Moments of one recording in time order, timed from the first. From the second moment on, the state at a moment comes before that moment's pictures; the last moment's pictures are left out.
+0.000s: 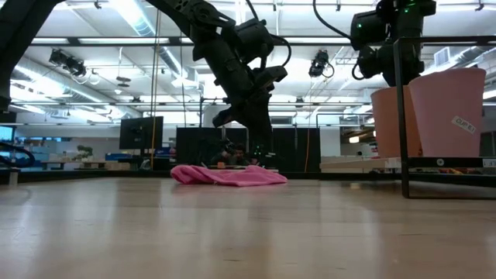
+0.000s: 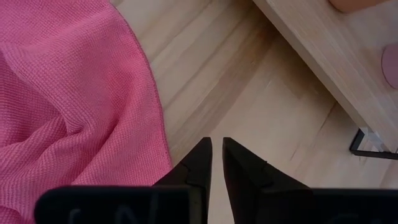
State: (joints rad) left arm 0.26 1.95 1.46 -0.48 0.09 -0.53; right arm -0.61 1.20 1.05 -1.28 -0.10 0.11
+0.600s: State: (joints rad) left arm 0.26 1.95 1.46 -0.48 0.09 -0.51; right arm -0.61 1.20 1.06 -1.28 -0.09 0.11
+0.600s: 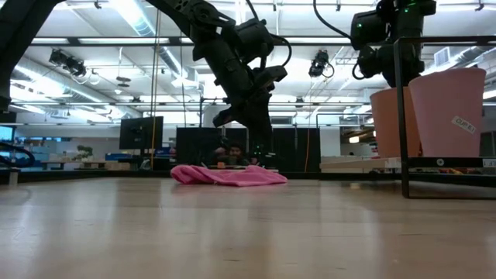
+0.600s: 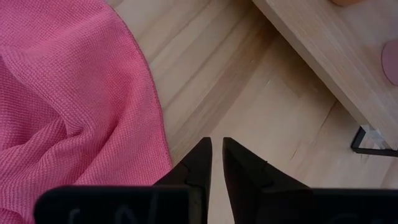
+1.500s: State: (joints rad) left arm 0.26 1.95 1.46 -0.48 0.09 -0.53; right arm -0.61 1.19 1.33 -1.43 -0.08 0.11
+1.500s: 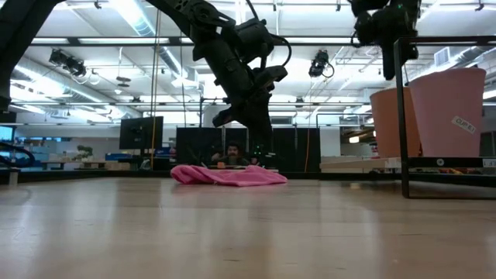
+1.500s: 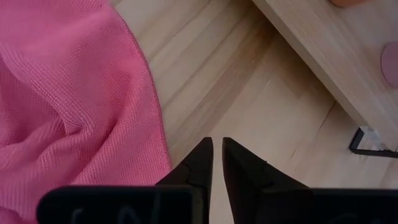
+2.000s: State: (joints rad) left arm 0.21 1.86 1.52 -0.50 0.30 -0.58; right arm -0.61 1.02 1.45 -1.47 -0.16 0.14
